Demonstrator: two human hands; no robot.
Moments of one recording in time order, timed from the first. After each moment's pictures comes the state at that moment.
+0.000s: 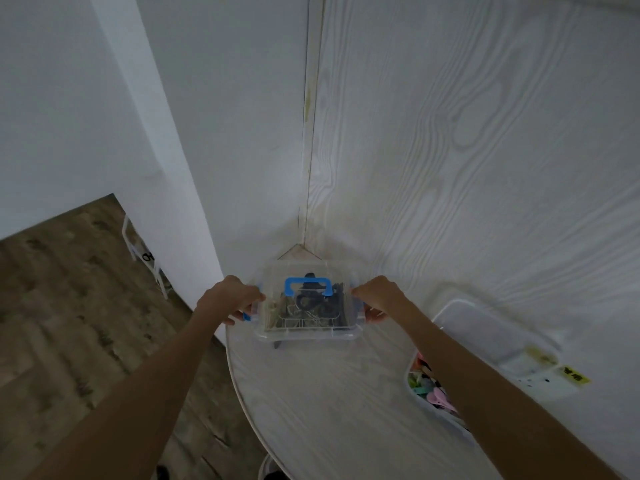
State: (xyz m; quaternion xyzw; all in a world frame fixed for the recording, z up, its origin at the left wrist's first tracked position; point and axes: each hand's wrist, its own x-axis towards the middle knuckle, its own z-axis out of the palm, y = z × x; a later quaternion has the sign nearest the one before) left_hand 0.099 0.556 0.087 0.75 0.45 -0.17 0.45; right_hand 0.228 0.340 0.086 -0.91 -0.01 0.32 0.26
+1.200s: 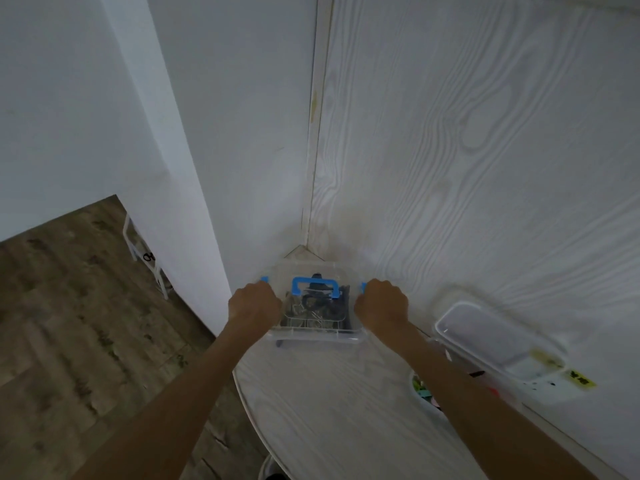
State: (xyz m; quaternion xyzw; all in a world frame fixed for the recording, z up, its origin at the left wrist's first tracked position) left_hand 0.097 0.508 0.093 0.91 0.37 -0.12 0.18; right_hand 0.189 0.341 0.100 -0.98 -0.18 0.09 0.05
